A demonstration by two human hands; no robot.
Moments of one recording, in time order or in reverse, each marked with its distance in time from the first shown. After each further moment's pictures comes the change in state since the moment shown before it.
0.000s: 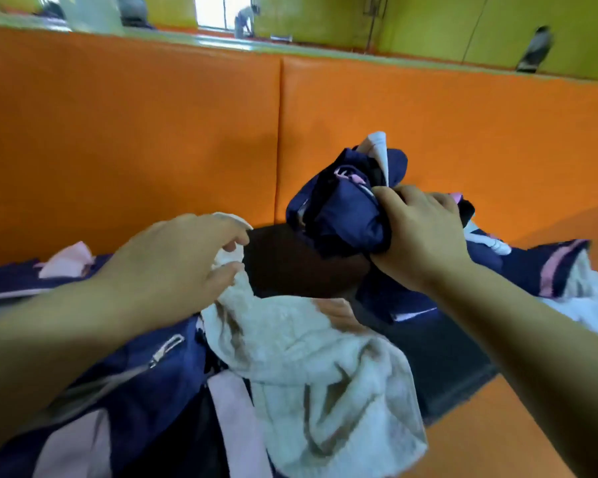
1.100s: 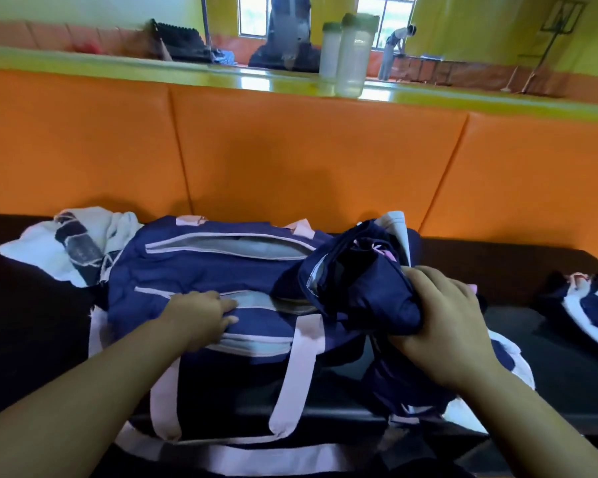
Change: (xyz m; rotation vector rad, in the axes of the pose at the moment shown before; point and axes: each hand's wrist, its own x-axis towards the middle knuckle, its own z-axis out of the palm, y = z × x) left_hand -0.241 -0.104 -0.063 0.434 -0.609 -0.656; right_hand -0.078 -0.184 -0.108 0.573 -0.144 -0.229
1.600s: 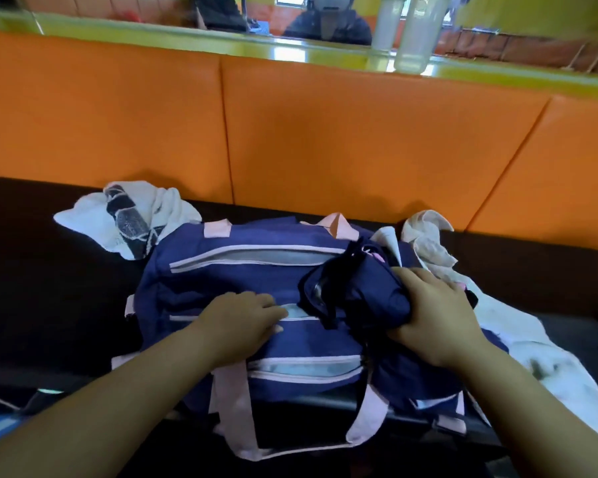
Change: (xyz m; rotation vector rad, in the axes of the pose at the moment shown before) left_hand -0.037 -0.005 0.014 -0.057 0.272 0.333; right_hand 0.029 -0.029 0.051 -0.062 -0.396 0.015
